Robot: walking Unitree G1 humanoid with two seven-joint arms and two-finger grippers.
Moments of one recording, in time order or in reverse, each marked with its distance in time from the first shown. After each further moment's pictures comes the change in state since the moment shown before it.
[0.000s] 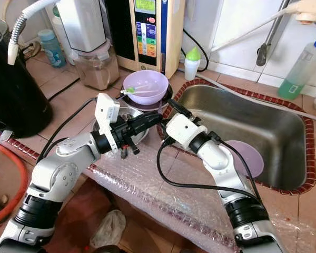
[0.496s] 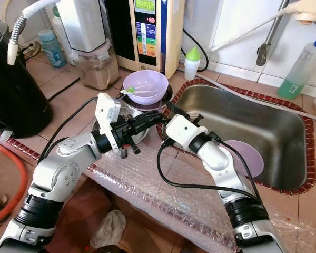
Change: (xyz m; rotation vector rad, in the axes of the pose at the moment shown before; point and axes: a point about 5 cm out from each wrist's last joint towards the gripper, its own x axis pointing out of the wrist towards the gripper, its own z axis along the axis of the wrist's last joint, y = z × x) left arm 0.001 0.001 0.001 0.024 -0.007 0.005; right arm 0.001 0.004 -0.002 -0.026 0.009 0.016
